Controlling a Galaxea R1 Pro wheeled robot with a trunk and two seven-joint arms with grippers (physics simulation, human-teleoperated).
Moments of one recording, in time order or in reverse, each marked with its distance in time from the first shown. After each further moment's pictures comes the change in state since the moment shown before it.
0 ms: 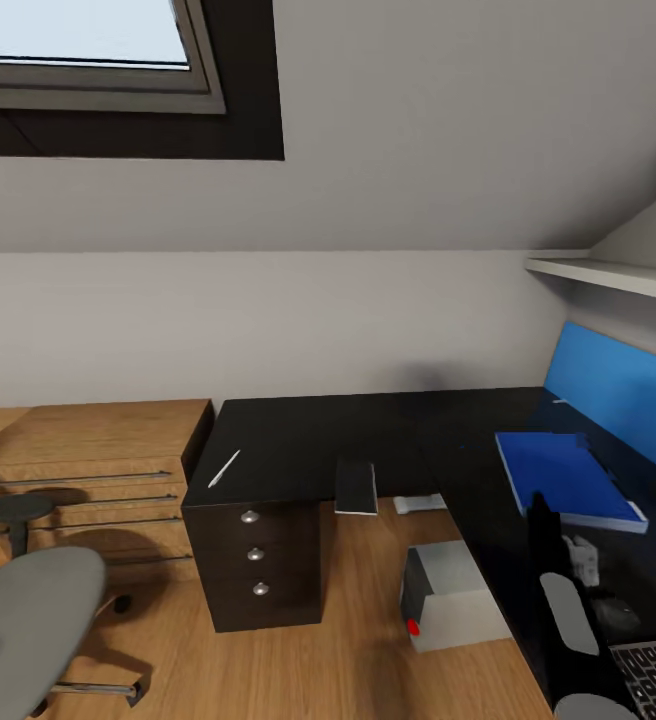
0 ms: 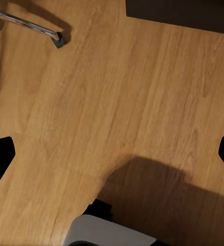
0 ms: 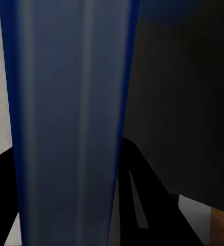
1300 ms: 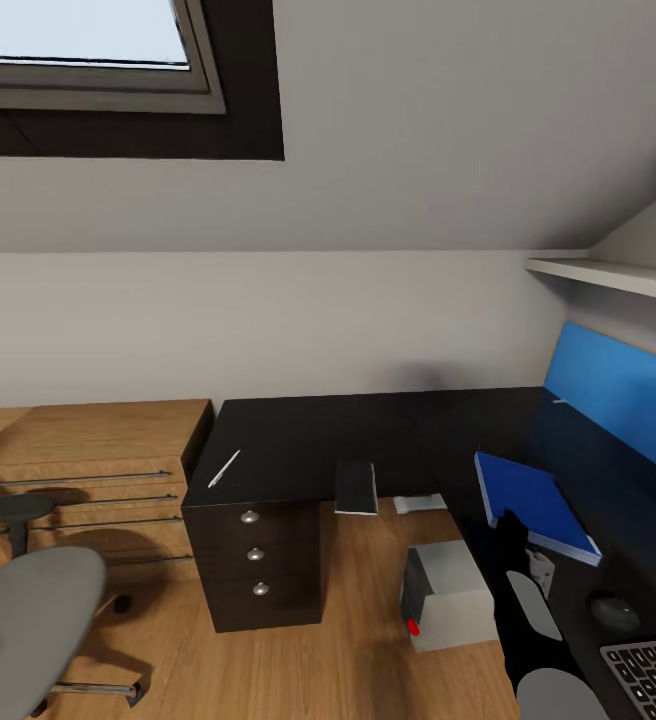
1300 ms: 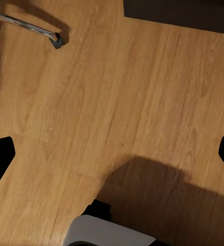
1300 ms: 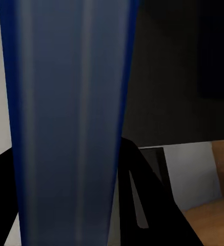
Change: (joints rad) left arm 0.000 -0.001 -0.007 -0.002 -0.002 0.000 0.000; right arm -0.073 0.055 0.004 0.208 -0.219 -0.072 0.026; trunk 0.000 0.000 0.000
